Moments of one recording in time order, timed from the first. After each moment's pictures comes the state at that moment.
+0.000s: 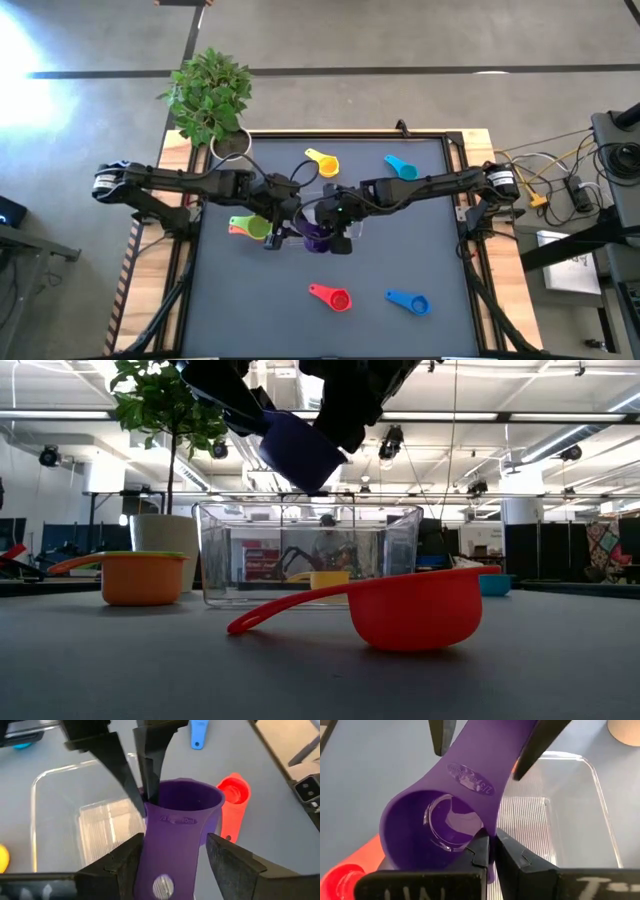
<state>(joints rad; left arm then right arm) -0.02 1.39 1.12 -0.53 0.19 0.13 0.04 1.77 1.47 -0.51 -0.07 -0.04</state>
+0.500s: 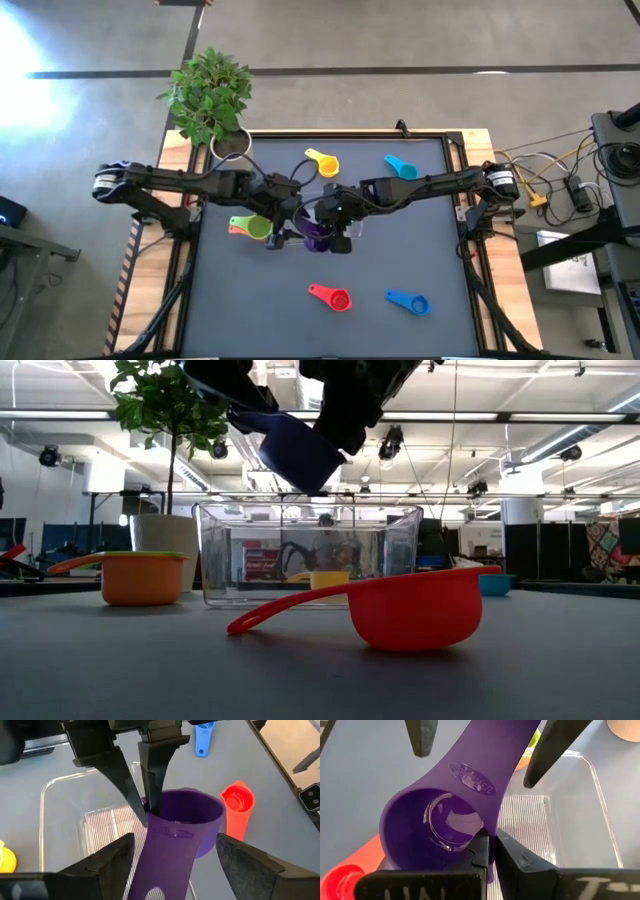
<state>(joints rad) -0.02 1.39 1.12 -0.49 0.17 0.12 0.04 1.77 1.47 -0.51 -0.08 -0.03</state>
